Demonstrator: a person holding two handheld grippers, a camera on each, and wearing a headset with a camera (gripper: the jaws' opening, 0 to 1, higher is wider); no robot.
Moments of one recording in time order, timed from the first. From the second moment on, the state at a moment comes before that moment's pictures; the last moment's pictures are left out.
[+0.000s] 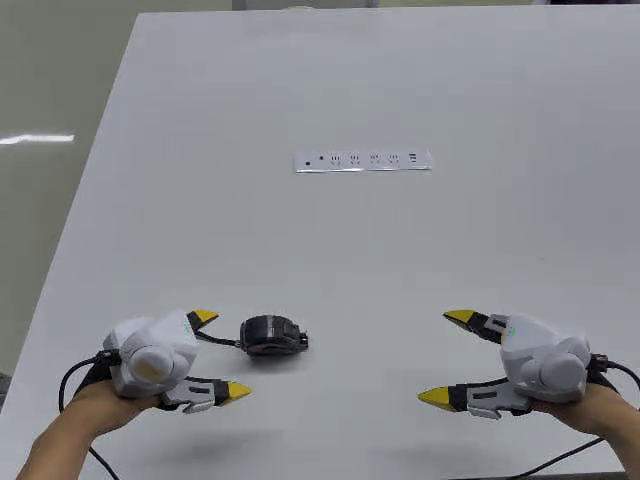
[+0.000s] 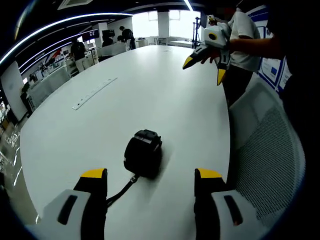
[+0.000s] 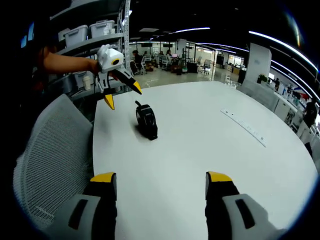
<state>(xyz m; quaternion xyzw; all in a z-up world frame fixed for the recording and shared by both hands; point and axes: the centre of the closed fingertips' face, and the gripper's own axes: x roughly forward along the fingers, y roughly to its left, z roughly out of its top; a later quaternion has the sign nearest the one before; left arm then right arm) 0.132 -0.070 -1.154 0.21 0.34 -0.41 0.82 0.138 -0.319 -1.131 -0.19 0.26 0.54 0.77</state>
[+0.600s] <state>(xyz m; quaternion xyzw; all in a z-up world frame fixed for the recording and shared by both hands) 0.144 -0.076 -1.176 0.25 0.35 -0.45 0.78 0.150 -0.290 -1.141 -0.21 0.25 0.59 0.74</state>
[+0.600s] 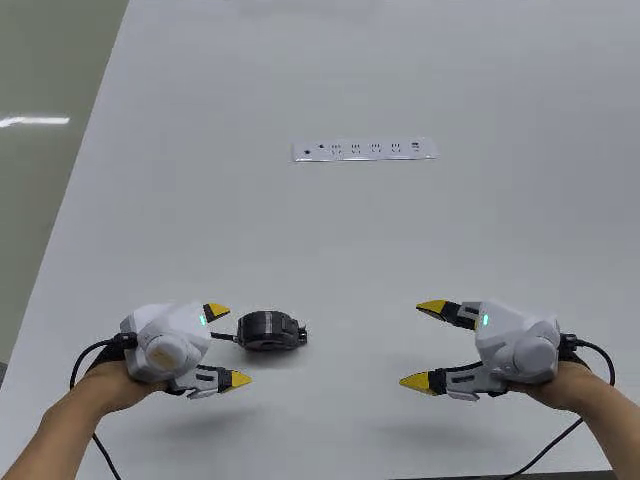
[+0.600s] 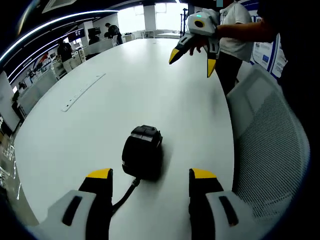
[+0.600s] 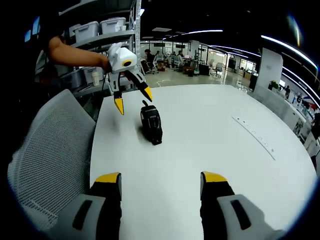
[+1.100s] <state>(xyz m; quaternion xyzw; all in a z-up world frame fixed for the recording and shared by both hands) 0.159 -0.082 -1.192 0.27 0.36 -0.48 0.75 0.162 -0.273 -1.157 -0.22 0.25 0.60 0.72</state>
